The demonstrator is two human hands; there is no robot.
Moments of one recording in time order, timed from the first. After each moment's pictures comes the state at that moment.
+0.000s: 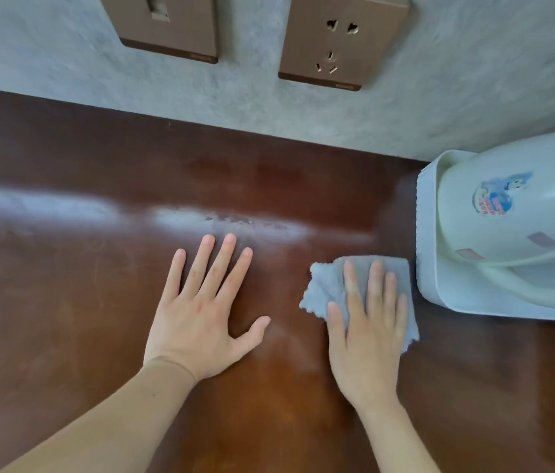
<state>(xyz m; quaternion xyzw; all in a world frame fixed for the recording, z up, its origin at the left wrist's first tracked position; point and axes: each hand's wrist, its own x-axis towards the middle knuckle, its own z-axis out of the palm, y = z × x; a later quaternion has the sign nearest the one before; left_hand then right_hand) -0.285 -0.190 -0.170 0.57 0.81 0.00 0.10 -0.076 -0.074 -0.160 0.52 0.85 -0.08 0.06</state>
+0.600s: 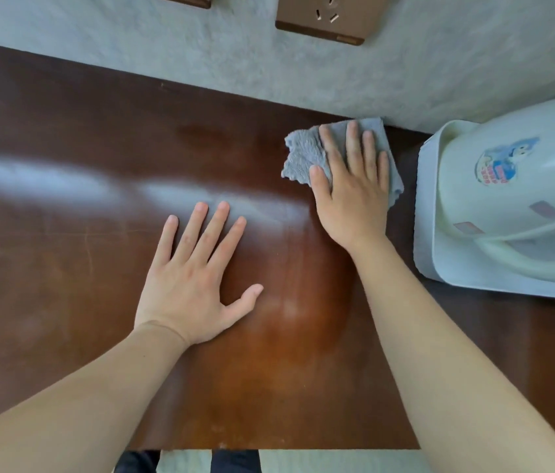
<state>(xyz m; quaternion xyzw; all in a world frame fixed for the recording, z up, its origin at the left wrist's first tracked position) -0.283 -0.191 -0.172 0.57 0.82 0.02 0.07 -0.168 0.048 -0.169 0.43 0.90 -0.08 0.01</state>
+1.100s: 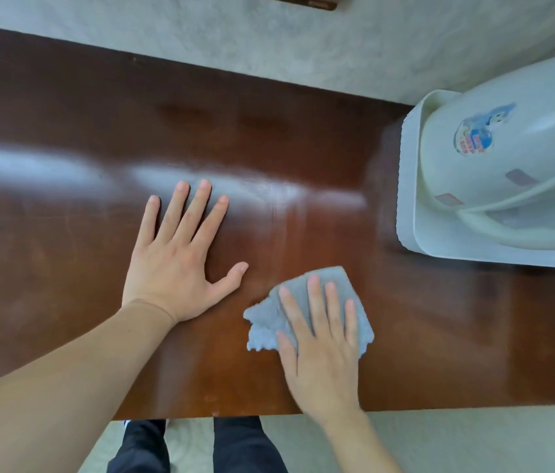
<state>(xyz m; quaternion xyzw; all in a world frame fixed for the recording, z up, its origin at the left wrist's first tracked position) -0.283 -0.190 -0.171 0.56 0.82 0.01 0.07 -0.029 -0.150 -0.161 0.38 0.91 -0.09 0.10</state>
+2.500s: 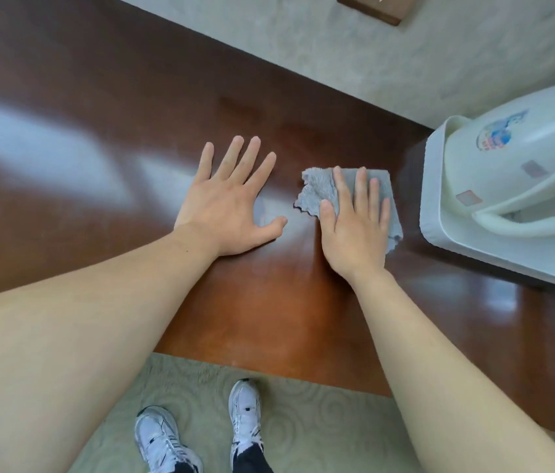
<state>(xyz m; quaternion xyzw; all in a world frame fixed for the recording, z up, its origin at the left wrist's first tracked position) -0.282 -0.190 -0.177 0.54 0.84 0.04 0.06 -0.109 -0.062 -0.167 0.45 0.89 -0.06 0.04</state>
